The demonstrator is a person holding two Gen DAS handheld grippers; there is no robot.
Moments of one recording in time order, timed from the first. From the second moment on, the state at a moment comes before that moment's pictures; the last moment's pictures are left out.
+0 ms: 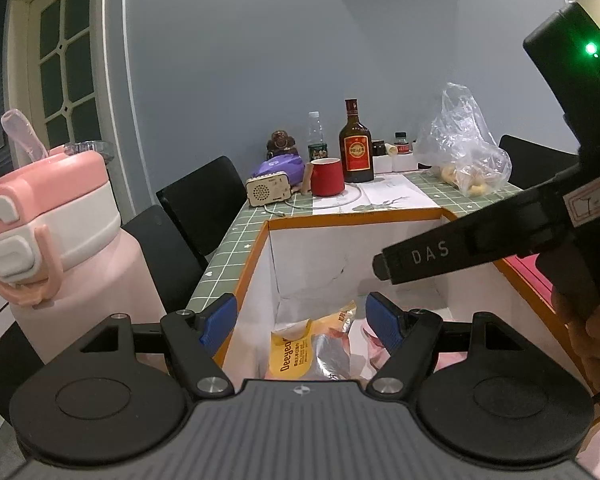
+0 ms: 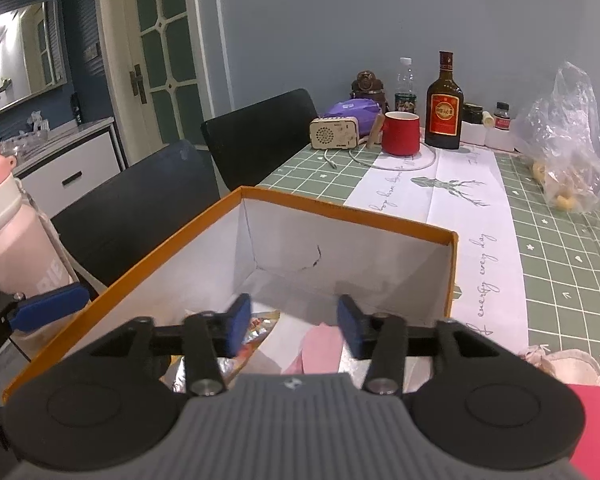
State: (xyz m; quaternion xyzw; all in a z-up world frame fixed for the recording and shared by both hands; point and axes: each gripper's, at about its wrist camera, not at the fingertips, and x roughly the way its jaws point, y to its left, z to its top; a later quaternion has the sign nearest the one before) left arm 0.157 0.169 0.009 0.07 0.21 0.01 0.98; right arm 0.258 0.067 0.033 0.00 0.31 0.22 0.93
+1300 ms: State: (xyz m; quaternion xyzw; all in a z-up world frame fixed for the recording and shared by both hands) left arm 0.103 0.145 0.039 0.03 0.12 -0.07 0.99; right arm 0.115 -0.173 0.024 0.12 0.20 0.10 0.97
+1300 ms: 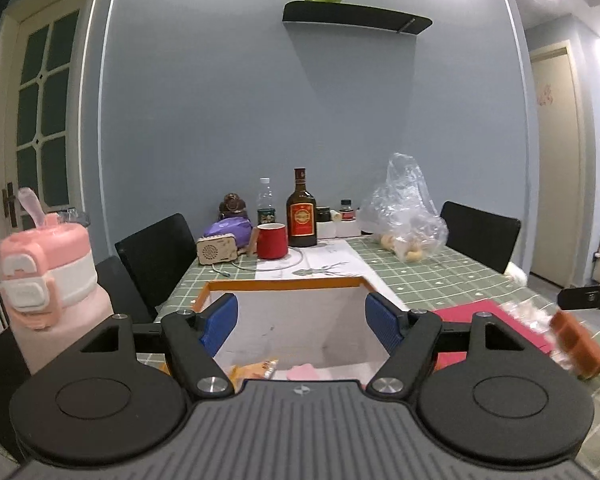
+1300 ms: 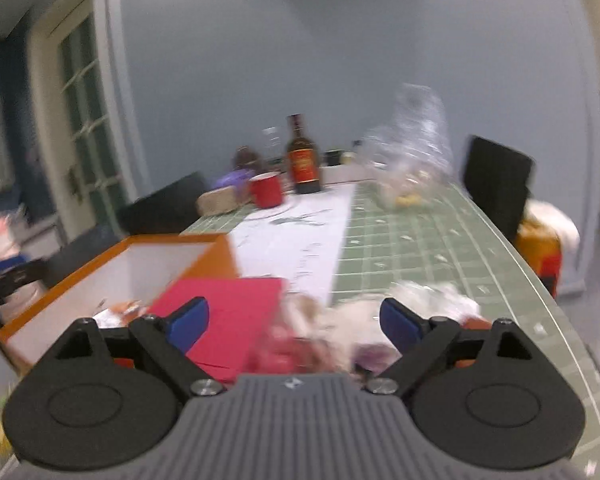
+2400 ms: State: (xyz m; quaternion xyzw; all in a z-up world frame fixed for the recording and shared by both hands) left arm 0.041 -0.030 -0.015 0.00 0.20 -0.10 0.98; right arm 0.114 -0.263 -0.033 0.19 0.20 -0.04 0.96
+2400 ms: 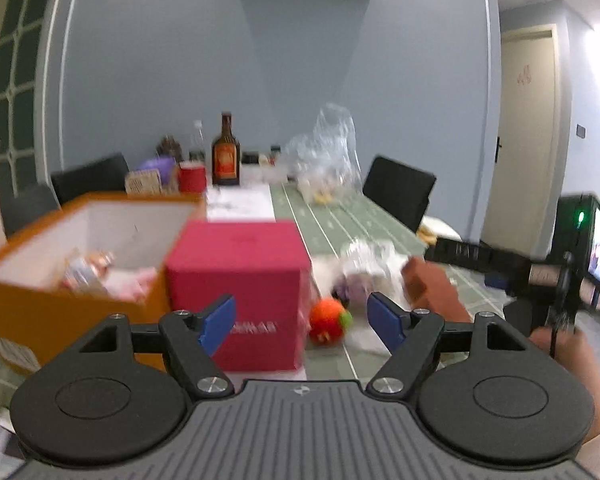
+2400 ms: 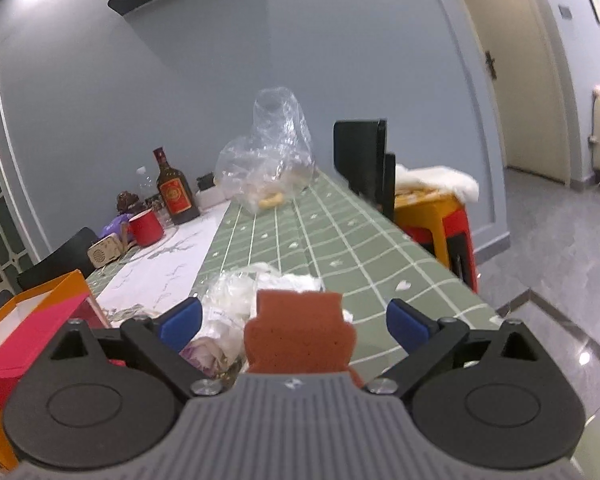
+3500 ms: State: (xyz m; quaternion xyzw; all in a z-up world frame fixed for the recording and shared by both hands) left arm 0.073 -0.105 -0.044 0.03 0.28 -0.02 0.96; right arm 0.117 -0.281 -0.047 0.20 0.21 -0.08 0.95
